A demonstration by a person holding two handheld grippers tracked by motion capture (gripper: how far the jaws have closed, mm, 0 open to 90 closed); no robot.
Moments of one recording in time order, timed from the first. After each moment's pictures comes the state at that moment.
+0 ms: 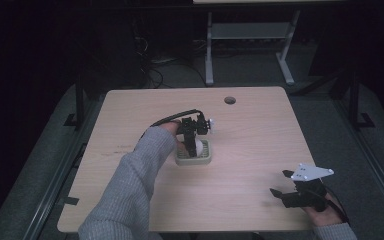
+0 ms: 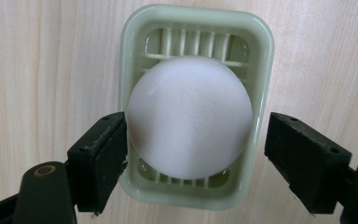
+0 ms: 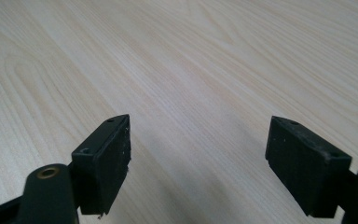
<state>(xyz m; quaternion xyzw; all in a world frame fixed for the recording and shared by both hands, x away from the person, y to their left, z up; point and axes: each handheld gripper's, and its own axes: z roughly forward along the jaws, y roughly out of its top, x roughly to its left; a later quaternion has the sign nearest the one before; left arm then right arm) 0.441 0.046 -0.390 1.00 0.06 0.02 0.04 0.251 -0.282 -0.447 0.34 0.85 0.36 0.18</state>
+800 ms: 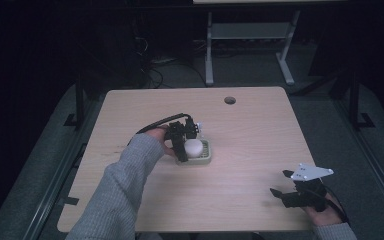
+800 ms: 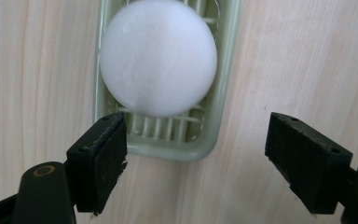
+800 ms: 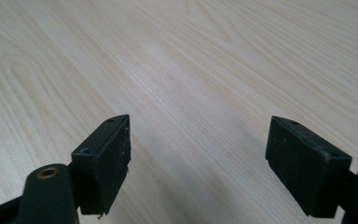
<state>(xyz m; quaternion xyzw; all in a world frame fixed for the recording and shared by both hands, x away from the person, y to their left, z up) 0.415 0.080 -0.380 1.00 0.07 0.03 0.06 0.252 -0.282 -0.448 0.34 0.85 0.36 0.18</state>
